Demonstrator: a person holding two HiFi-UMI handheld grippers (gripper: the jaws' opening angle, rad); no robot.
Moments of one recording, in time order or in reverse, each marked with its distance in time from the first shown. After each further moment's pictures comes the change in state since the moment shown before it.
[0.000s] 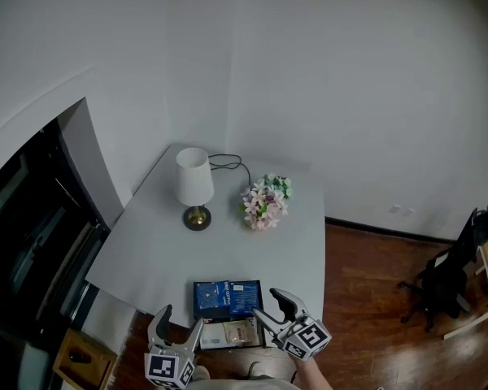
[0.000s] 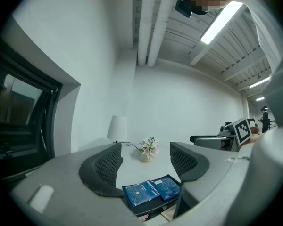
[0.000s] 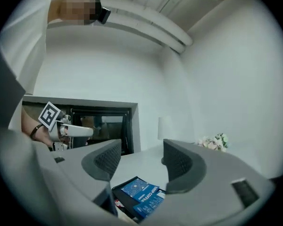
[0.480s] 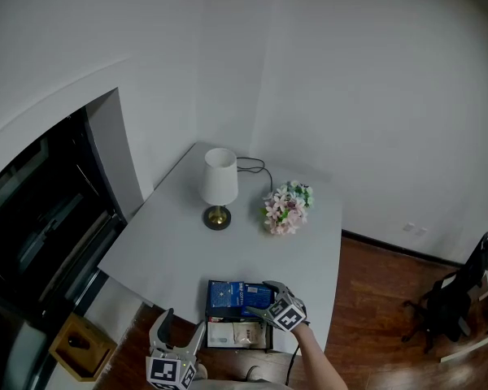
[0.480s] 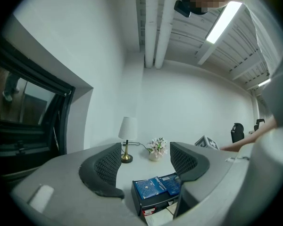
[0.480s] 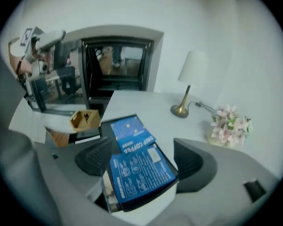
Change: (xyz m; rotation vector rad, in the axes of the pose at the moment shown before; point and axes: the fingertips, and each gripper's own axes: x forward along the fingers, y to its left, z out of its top) left arm -0.035 0.018 0.001 -0.023 -0.002 0.104; right arm 0.080 -0.021 -0.166 -0.311 0.724 0.207
